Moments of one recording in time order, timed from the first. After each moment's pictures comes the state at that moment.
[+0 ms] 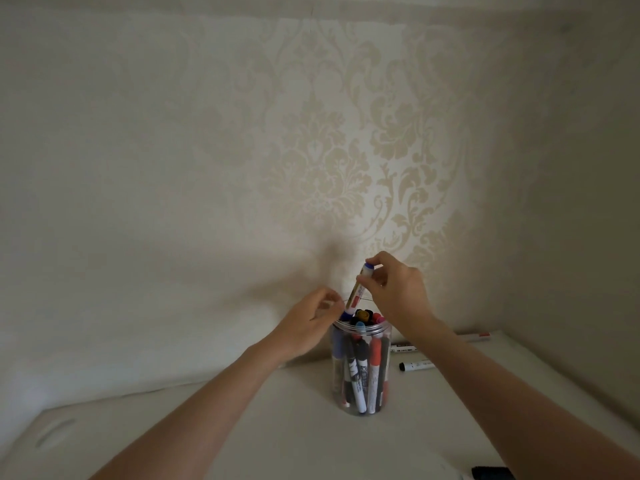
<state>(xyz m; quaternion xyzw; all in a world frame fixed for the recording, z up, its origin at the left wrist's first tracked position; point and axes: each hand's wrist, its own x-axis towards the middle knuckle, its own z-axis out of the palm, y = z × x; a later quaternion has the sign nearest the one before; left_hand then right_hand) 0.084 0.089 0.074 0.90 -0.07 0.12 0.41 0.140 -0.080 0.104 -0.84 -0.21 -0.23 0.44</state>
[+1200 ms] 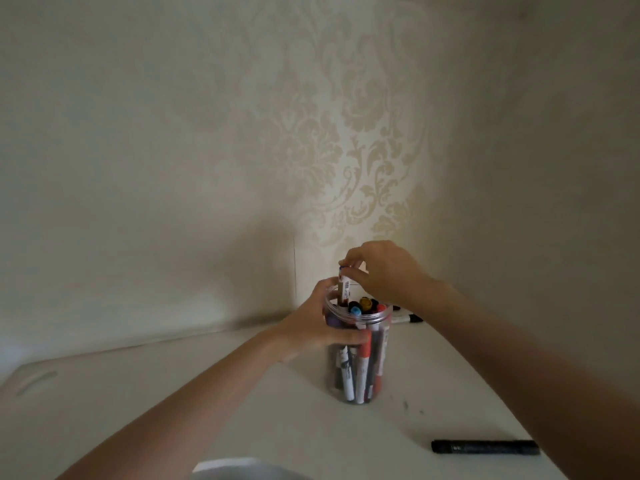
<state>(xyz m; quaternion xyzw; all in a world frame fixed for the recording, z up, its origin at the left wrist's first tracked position) 0.029 0.027 0.052 0.78 -0.12 -0.04 0.61 0.077 -0.129 0.131 -0.93 -0.30 -0.15 0.14</state>
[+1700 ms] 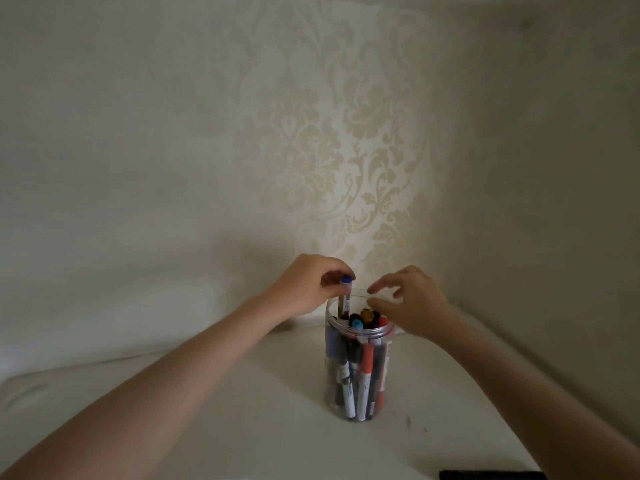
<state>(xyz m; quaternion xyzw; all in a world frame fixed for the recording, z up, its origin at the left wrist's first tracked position) 0.061 0.037 0.113 0.92 -0.17 0.16 0.31 0.079 -0.163 0.102 -0.94 -0.22 -0.10 0.26</state>
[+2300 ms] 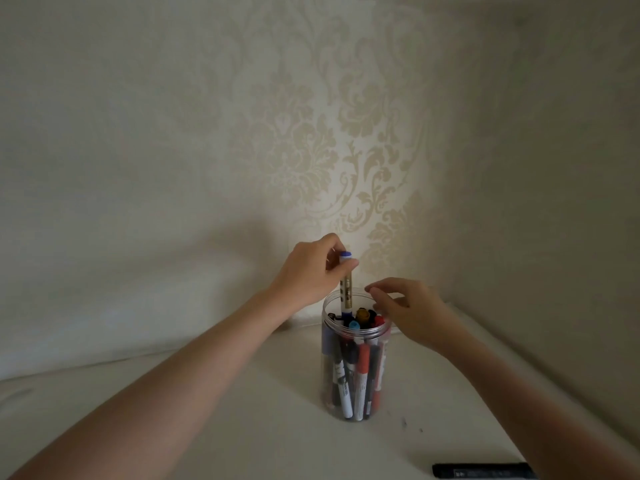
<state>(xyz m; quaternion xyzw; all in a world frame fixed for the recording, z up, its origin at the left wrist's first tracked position) 0.067 0.023 0.123 0.90 -0.13 0.25 0.32 0.074 -0.170 0.092 -0.89 -0.22 -0.06 0.40</state>
